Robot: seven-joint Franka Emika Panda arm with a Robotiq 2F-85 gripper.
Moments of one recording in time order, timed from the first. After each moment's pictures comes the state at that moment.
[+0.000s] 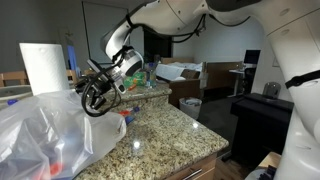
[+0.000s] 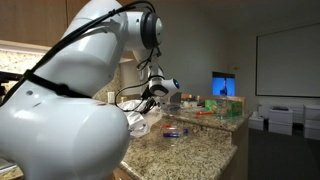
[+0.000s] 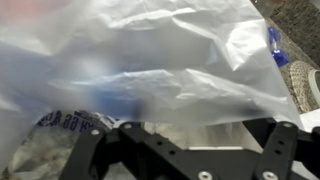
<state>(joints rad) 0.24 0.49 0.16 -1.75 1.23 2.25 0.51</state>
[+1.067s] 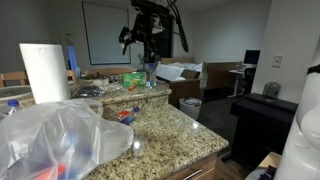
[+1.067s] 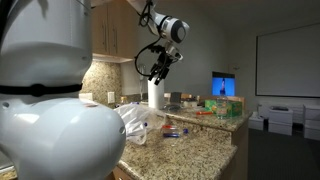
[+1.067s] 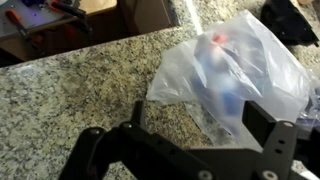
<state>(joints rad) 0.11 0.02 0.04 -1.70 0.47 1.46 0.56</state>
